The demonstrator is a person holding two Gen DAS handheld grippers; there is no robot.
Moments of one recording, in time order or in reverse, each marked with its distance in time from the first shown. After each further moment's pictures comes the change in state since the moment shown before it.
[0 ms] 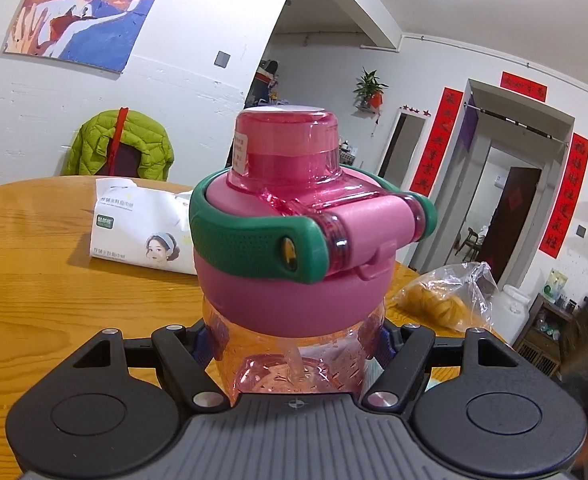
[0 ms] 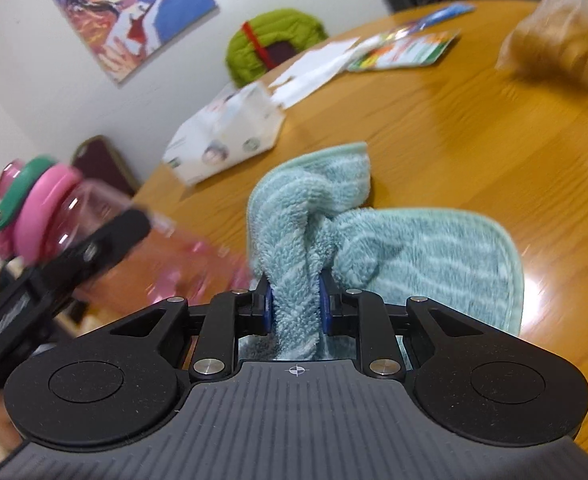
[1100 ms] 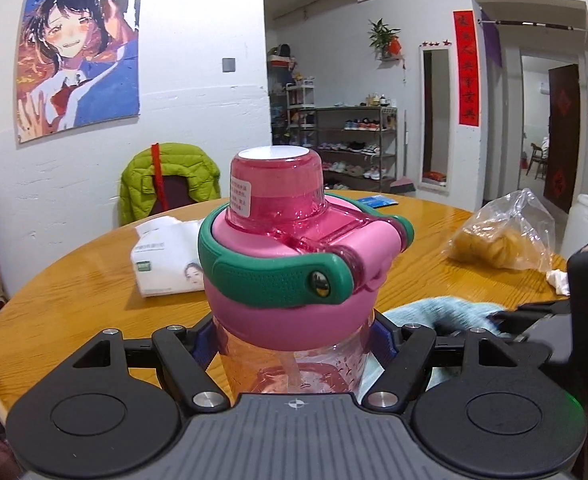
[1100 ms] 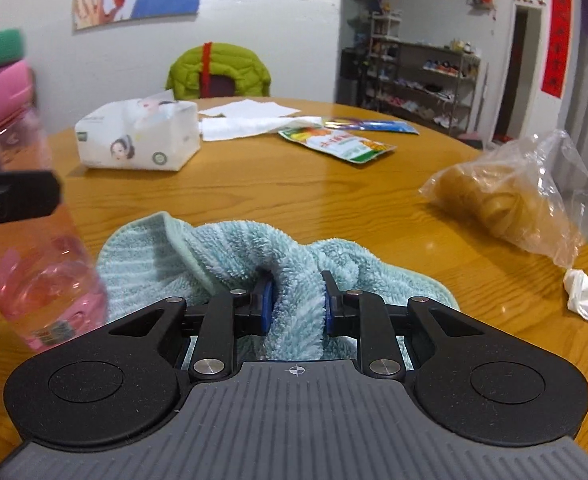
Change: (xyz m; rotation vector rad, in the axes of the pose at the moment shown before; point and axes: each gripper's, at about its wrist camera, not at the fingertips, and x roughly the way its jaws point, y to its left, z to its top) left arm -0.006 -0.064 0.015 0.302 0.090 0.288; right arm 0.008 0.012 0.009 -0.393 -0.198 -0.489
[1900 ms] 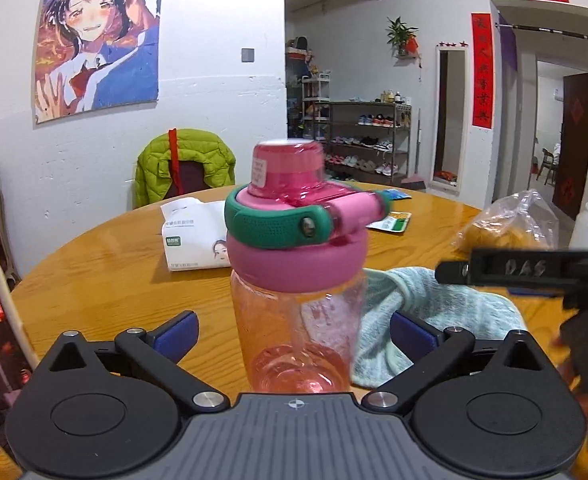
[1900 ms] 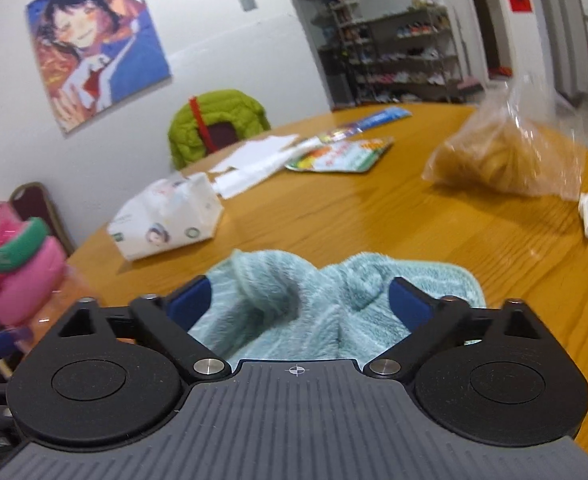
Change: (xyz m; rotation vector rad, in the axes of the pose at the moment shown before) left arm -0.035 0.009 -0.006 -0.045 0.024 0.009; right arm -0.043 -0.020 0.015 0.328 -0.054 0.162
